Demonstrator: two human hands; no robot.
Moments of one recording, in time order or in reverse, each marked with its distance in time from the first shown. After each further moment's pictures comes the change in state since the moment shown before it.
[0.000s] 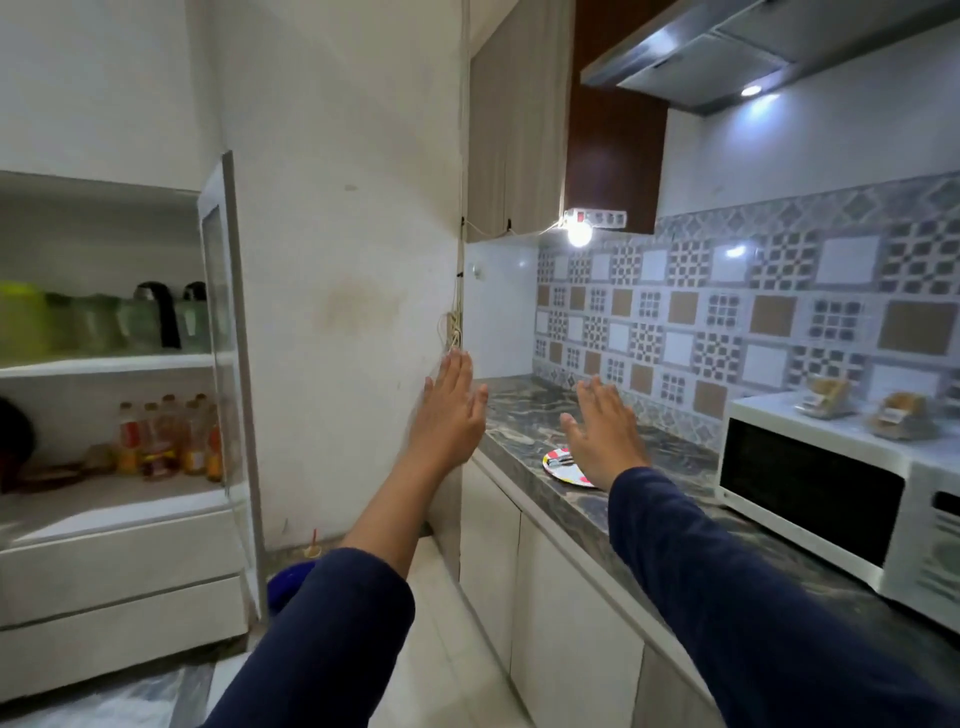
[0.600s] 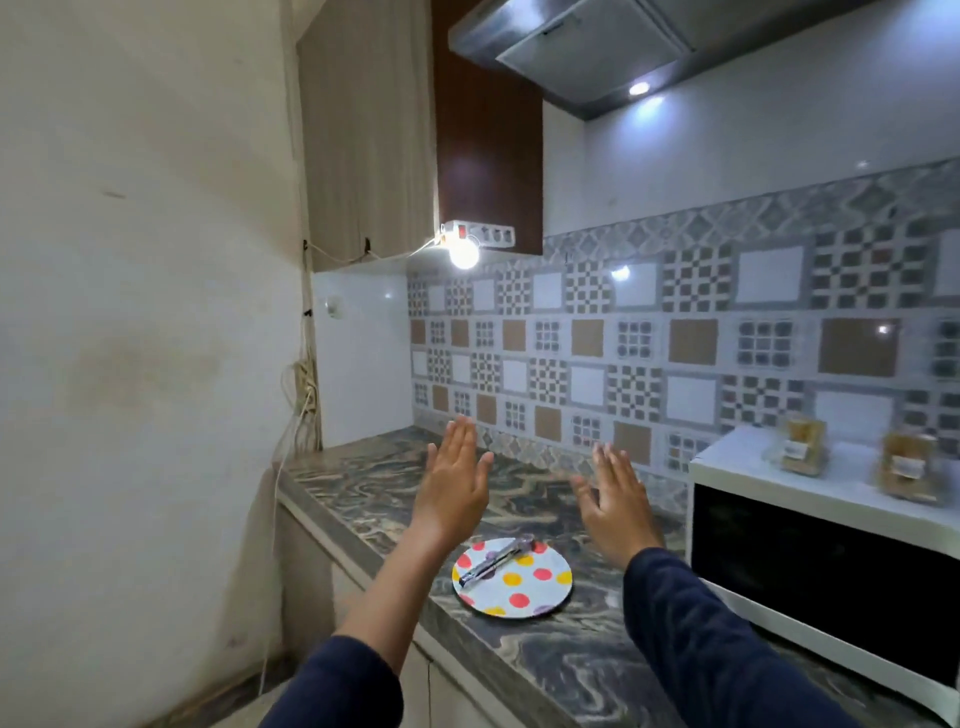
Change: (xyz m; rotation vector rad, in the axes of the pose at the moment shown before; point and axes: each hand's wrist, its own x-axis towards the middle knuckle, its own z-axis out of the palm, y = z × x) left_hand 0.311 -0.054 0.259 -0.173 -0.139 0.247; right_hand 0.264 0.184 0.125 0.051 0.146 0.348
